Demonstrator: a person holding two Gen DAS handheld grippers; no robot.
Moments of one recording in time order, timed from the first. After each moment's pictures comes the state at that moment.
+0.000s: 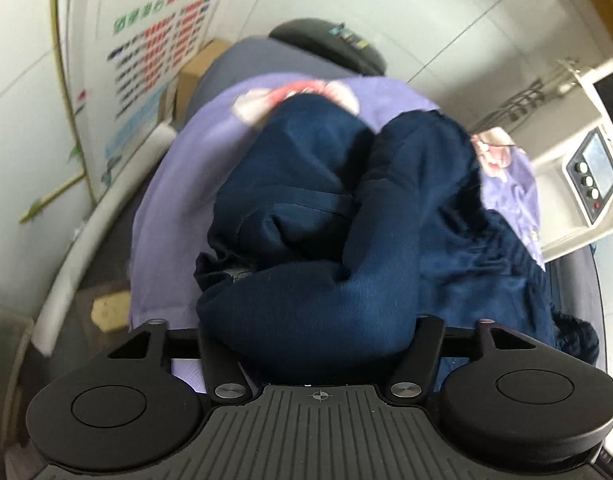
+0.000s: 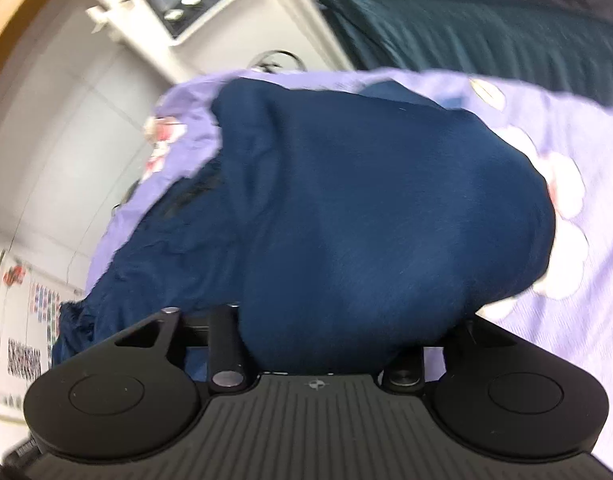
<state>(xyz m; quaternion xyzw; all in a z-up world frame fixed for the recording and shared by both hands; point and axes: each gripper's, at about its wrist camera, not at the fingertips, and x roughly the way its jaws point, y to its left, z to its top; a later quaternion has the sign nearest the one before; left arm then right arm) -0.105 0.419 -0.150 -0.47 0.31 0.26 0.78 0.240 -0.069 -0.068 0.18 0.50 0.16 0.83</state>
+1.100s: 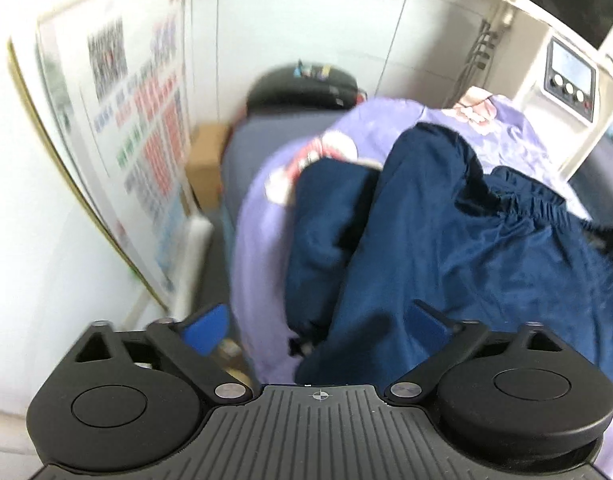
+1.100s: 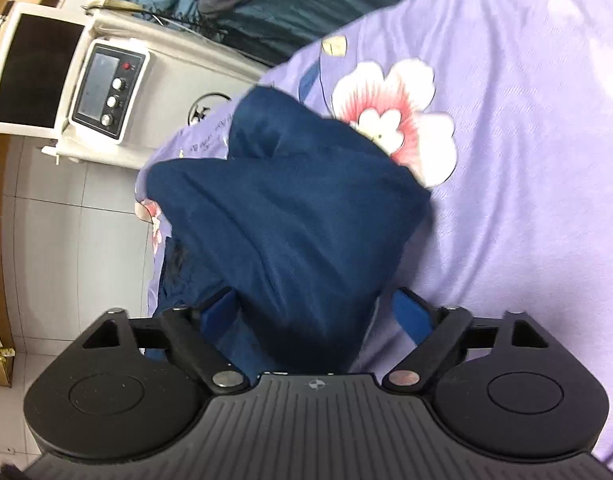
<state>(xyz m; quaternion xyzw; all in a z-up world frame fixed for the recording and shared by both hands) -0.145 0.414 -0.082 -0.24 0.37 0.28 0.86 0.211 -0.162 -0.081 0.39 0.51 0.10 0.76</state>
